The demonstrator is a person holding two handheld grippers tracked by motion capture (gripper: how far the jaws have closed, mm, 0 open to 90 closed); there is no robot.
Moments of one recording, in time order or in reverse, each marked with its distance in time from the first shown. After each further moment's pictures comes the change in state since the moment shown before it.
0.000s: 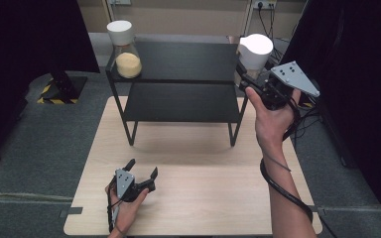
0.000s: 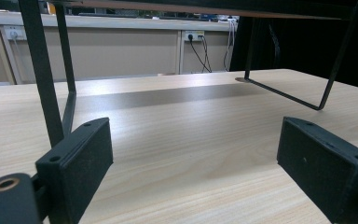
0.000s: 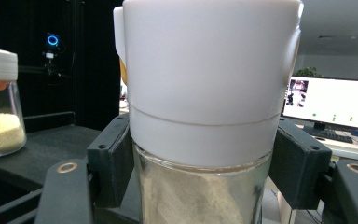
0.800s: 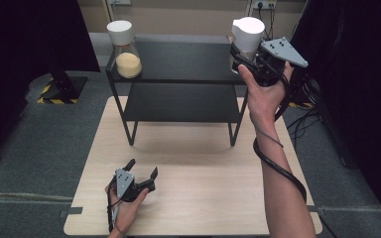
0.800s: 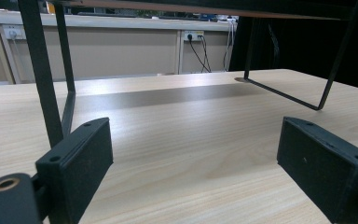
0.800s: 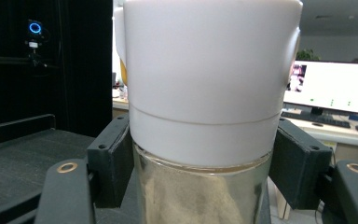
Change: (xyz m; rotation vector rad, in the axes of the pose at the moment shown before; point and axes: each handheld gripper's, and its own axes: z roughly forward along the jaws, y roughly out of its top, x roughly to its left) left arm 0.001 0.000 0.000 -0.002 -0.003 0.000; right arm -0.001 0.024 0.050 0.075 -0.028 0.023
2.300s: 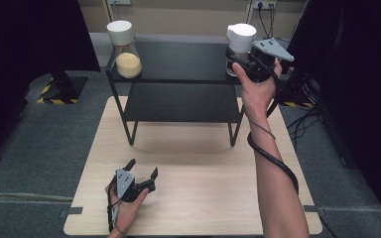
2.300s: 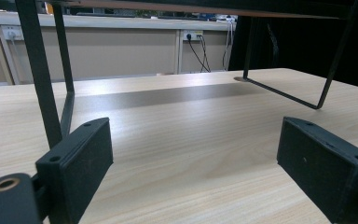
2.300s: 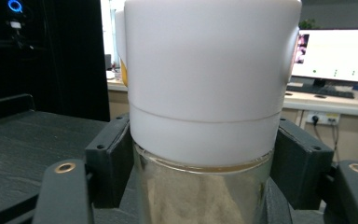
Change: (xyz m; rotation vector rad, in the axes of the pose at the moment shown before) left arm 0.000 0.000 0.000 0.000 -0.004 0.003; right arm -0.007 -0.009 0.032 0.095 -0.011 0.049
